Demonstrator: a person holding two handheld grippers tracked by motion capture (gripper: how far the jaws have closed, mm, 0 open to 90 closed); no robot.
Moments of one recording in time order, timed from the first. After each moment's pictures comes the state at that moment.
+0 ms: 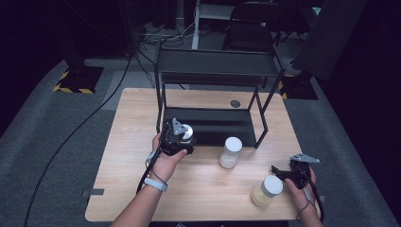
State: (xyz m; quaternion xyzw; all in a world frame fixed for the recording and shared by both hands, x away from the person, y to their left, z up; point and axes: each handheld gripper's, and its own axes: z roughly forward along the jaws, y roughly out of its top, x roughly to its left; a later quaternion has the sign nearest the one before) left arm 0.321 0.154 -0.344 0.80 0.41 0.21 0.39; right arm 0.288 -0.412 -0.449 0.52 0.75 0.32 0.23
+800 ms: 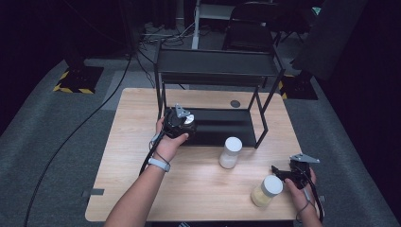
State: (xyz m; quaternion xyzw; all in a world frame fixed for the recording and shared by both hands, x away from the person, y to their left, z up) left arm 0.379 0.146 -0.348 0.80 0.40 0.22 0.38; right arm 0.288 -0.411 -0.449 0.52 0.75 0.32 0.23
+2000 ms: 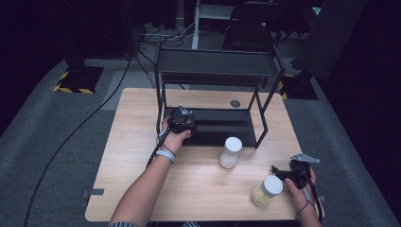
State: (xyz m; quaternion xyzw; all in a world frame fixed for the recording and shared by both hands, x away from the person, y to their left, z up) left arm 0.432 0.137 -0.397 0.81 0.43 0.20 0.36; right arm 0.288 -0.409 -0.449 0.53 0.75 0.32 0.23
